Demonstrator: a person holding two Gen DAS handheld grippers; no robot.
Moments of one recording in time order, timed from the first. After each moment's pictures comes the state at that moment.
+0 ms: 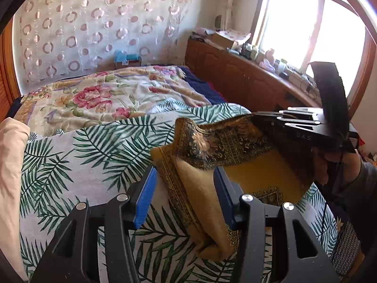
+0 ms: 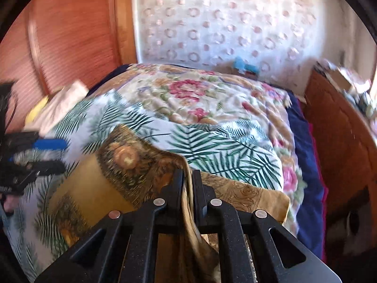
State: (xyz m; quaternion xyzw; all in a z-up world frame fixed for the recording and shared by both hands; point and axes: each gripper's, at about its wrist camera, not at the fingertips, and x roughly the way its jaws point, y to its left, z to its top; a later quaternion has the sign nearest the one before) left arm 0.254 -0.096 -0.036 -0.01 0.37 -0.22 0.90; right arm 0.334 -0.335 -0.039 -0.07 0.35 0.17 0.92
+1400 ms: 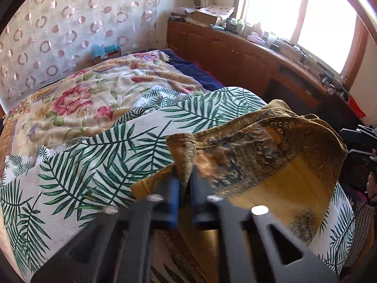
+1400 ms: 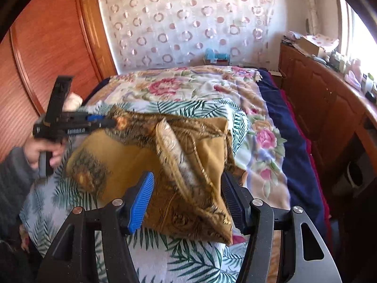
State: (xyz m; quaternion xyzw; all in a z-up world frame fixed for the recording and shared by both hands) left arm 0.321 -0.143 -0.061 0.06 0.41 -0.27 0.87; right arm 0.204 -0.389 -0.003 -0.03 0.36 0.12 0.93
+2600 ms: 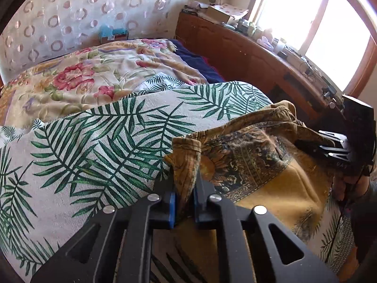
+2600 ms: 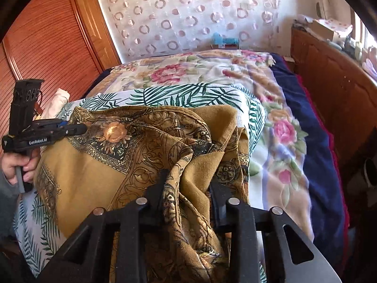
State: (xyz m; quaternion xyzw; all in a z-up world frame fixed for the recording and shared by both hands) left arm 0.326 -0.120 -0.079 0.00 0.45 -0.26 0.86; right arm 0.302 -0.408 -0.043 0.01 0.39 0.17 0.91
